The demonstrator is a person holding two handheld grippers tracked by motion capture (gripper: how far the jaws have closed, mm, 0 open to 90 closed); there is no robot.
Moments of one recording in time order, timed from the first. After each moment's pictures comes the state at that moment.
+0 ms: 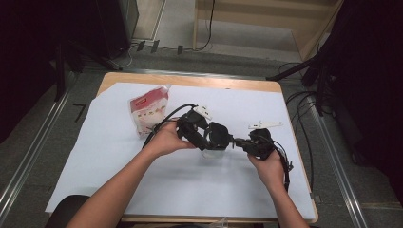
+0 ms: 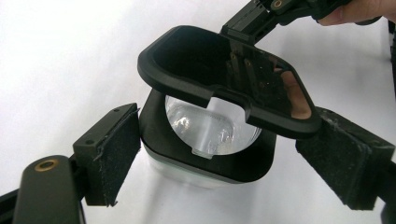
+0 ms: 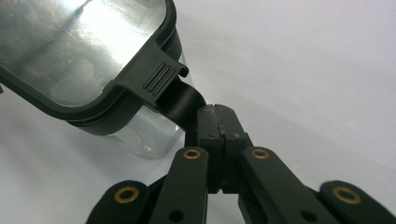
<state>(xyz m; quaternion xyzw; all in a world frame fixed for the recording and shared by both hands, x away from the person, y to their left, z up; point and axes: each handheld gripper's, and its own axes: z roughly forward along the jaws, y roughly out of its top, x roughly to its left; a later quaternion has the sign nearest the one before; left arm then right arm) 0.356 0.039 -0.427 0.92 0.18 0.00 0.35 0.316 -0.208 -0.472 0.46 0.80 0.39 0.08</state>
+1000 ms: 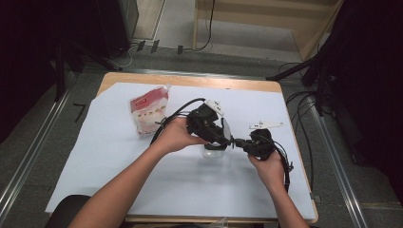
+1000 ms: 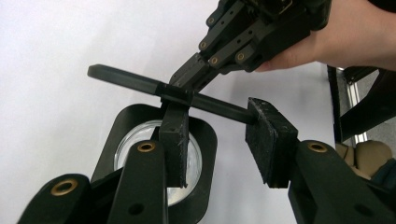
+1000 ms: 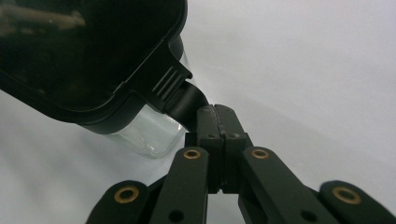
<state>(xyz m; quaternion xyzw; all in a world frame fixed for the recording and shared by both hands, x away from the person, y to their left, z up) 0.352 0.011 -0.394 0.92 0.15 -0.05 0.36 0.315 -0.210 -0.473 0.46 0.79 0.39 0.07</state>
